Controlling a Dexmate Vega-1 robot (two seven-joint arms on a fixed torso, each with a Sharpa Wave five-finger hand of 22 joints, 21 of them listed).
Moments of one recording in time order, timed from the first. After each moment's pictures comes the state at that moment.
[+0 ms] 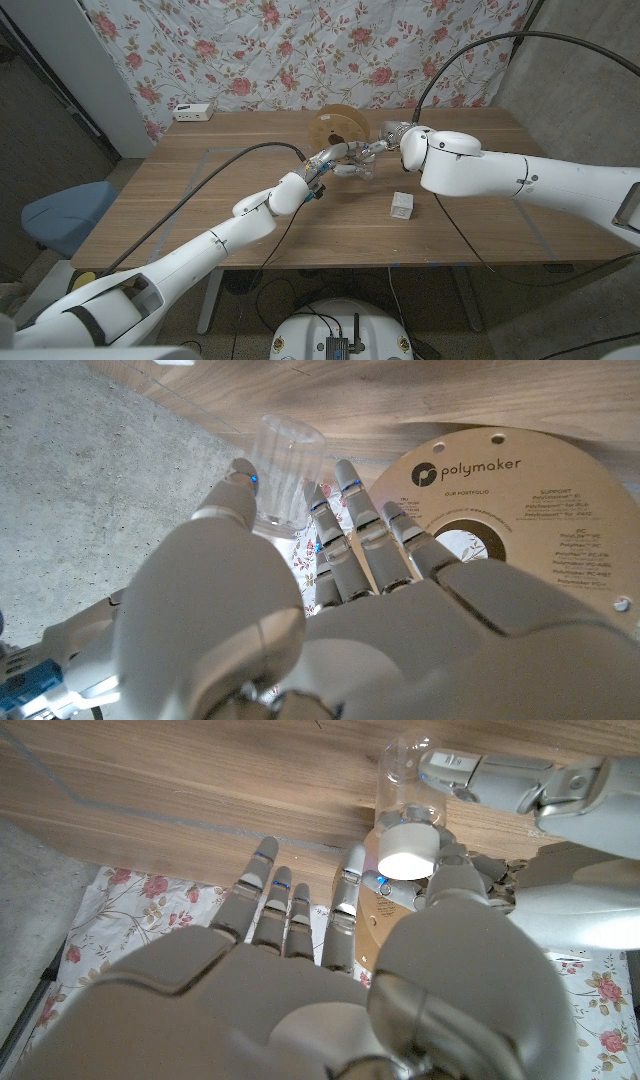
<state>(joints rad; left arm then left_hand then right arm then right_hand) 0.69 0.53 0.77 -1.62 0.28 -0.03 0.13 0.93 -0.04 0.46 -0.15 0.18 0.30 -0.05 0.19 0.17 0.86 -0.15 0.19 0.18 0.85 -0.11 0.17 0.16 0.32 -0.05 0.18 0.16 -0.11 -0.85 -1.28 -2.31 0.00 -1.37 -0.02 0.70 0.02 0.18 -0.13 0.19 0.71 0.03 0.45 0.35 0.25 0.15 0.20 0.21 0.31 0.12 0.21 0.20 0.49 0.14 0.20 0.17</state>
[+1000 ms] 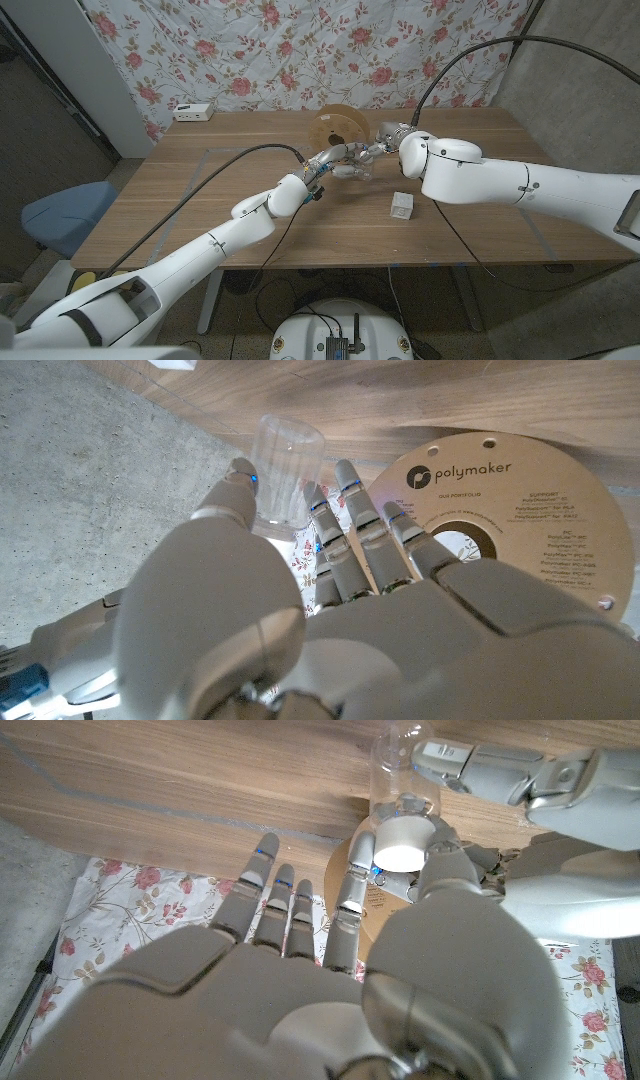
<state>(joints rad) 0.70 0.54 0.76 -1.63 0.28 -0.03 0.13 0.93 -0.04 0.46 -0.15 0.18 0.30 -0.05 0.19 0.17 0.86 -0.15 0.19 0.18 0.85 -0.11 0.17 0.16 0.31 -0.04 0.18 0.16 -0.15 -0.86 -1.27 -2.33 0.01 -1.34 -0.09 0.80 0.05 0.22 -0.17 0.20 0.81 -0.02 0.51 0.36 0.31 0.10 0.21 0.21 0.35 0.08 0.23 0.20 0.52 0.11 0.20 0.17</state>
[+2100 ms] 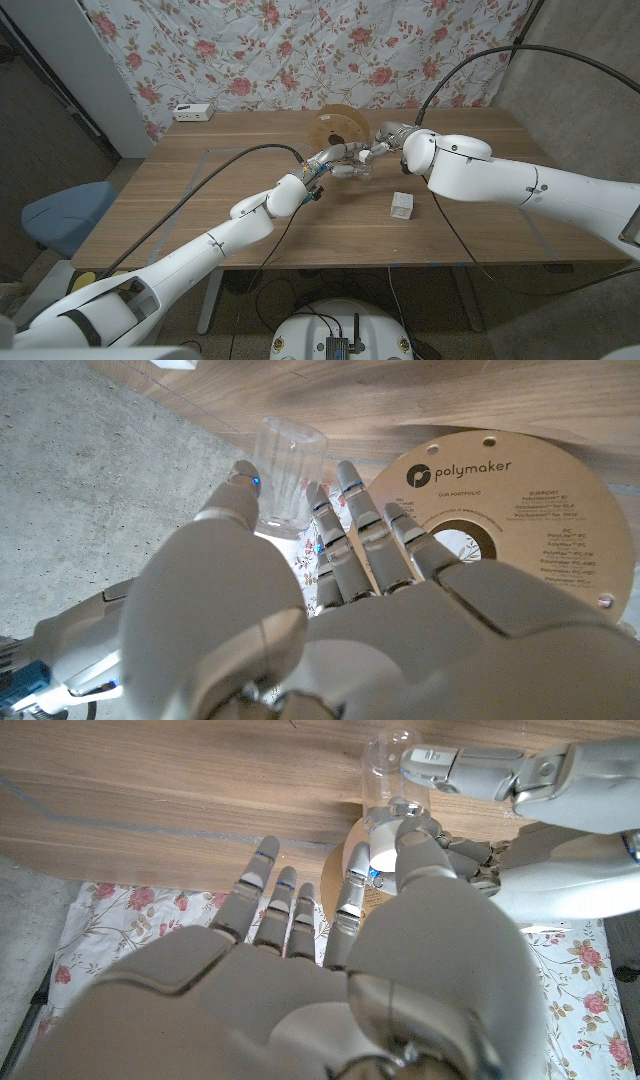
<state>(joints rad) 0.70 0.54 0.76 -1.62 0.27 -0.04 0.13 0.94 -0.03 0.46 -0.15 0.18 0.30 -0.05 0.19 0.17 0.86 -0.16 0.19 0.18 0.85 -0.11 0.17 0.16 0.31 -0.04 0.18 0.16 -0.23 -0.87 -1.15 -2.34 0.04 -1.31 -0.04 0.94 0.11 0.30 -0.18 0.19 0.72 -0.05 0.47 0.32 0.28 0.07 0.20 0.21 0.33 0.06 0.23 0.21 0.50 0.10 0.20 0.17</state>
